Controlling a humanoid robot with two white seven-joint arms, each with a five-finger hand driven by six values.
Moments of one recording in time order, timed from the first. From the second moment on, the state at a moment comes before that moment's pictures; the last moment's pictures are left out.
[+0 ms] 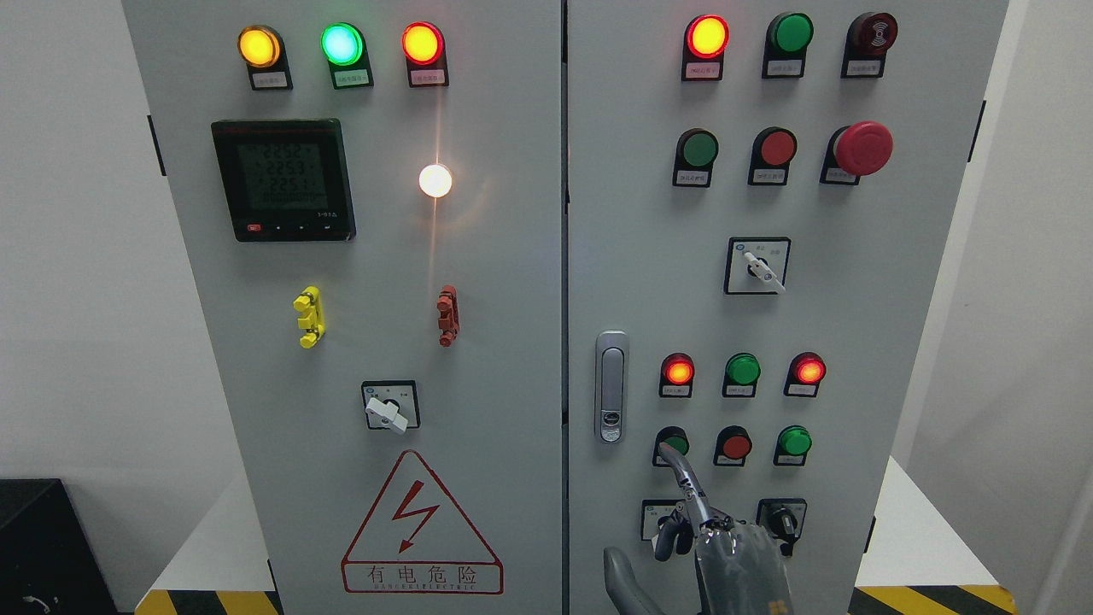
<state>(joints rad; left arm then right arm) 0.00 -0.11 -0.13 0.00 0.16 -0.11 0.00 -0.10 0.13 0.22 -1.91 1.10 -0.10 -0.14</state>
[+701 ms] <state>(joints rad) 0.00 -0.11 -0.13 0.00 0.16 -0.11 0.00 -0.14 0.13 0.22 -1.85 1.43 -0.05 -0.17</state>
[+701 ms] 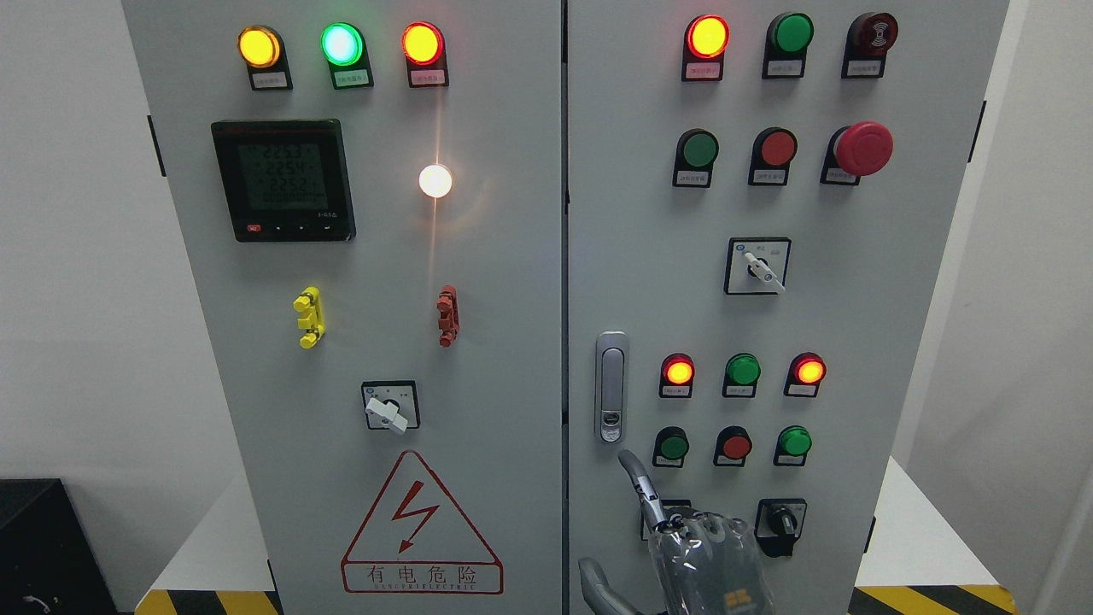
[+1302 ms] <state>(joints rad) 0.00 -0.11 -0.13 0.00 0.16 -0.11 0.00 -0.21 0.13 0.26 -1.79 1.49 0.06 -0.17</state>
